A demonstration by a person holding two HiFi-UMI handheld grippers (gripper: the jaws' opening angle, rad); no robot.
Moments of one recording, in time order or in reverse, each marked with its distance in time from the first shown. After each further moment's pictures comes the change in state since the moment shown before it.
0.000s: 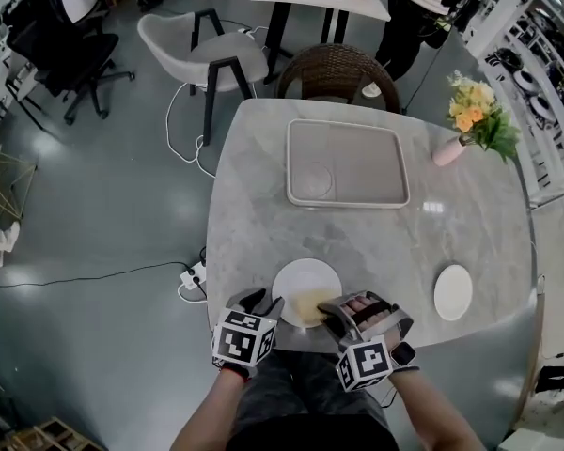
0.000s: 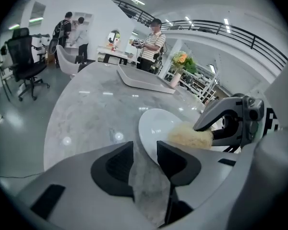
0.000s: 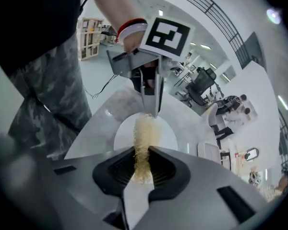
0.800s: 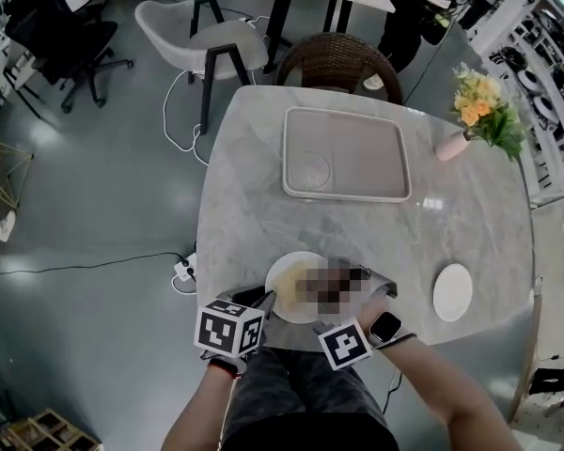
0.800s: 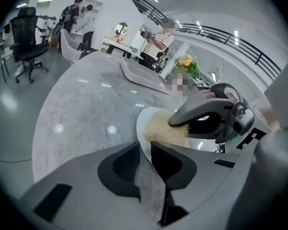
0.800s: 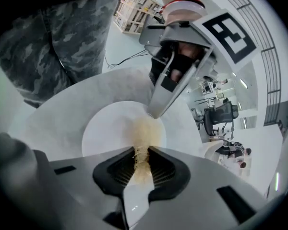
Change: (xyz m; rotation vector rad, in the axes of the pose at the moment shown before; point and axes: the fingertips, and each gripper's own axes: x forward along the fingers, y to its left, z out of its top) left arm 0.005 -0.007 -0.002 -0.118 0.046 -0.086; right arm 0.034 -0.010 0.015 -0.372 -0.022 0.073
